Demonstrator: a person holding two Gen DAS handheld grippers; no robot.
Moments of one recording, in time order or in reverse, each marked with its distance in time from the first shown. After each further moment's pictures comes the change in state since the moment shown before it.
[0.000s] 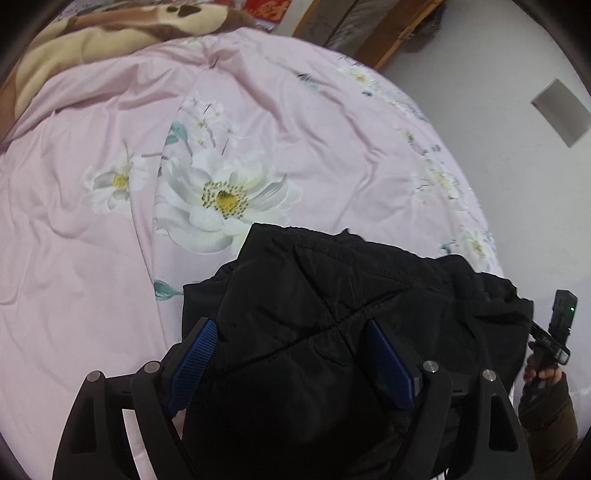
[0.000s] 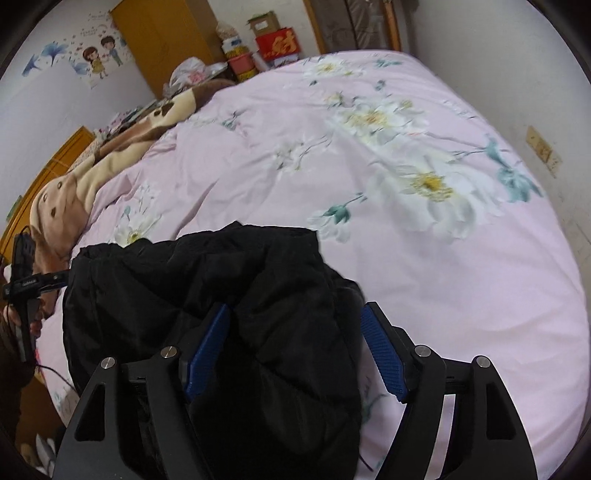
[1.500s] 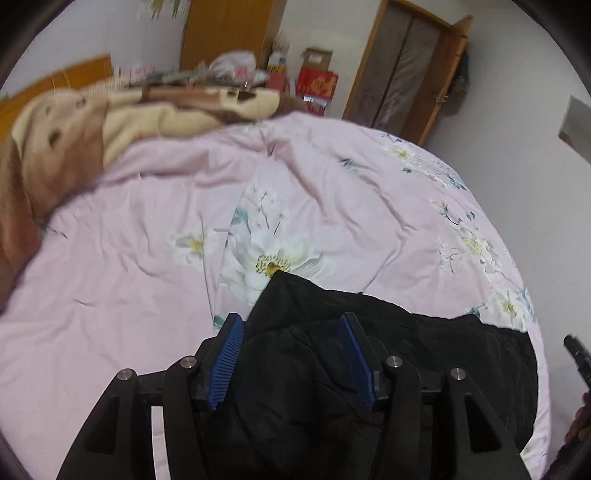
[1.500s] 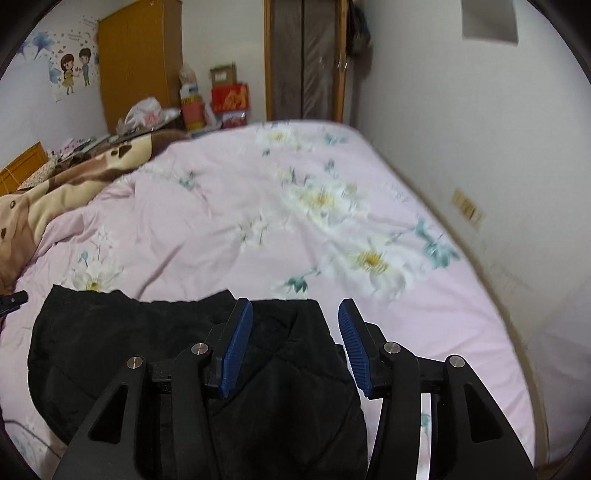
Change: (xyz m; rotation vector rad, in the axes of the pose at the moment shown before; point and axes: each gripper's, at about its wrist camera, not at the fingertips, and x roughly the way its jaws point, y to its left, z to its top) left arm -0.082 -0.067 -0.044 -0.023 -0.361 0.280; right arm -0.086 0.102 -0.017 -0.059 -0.323 -0.346
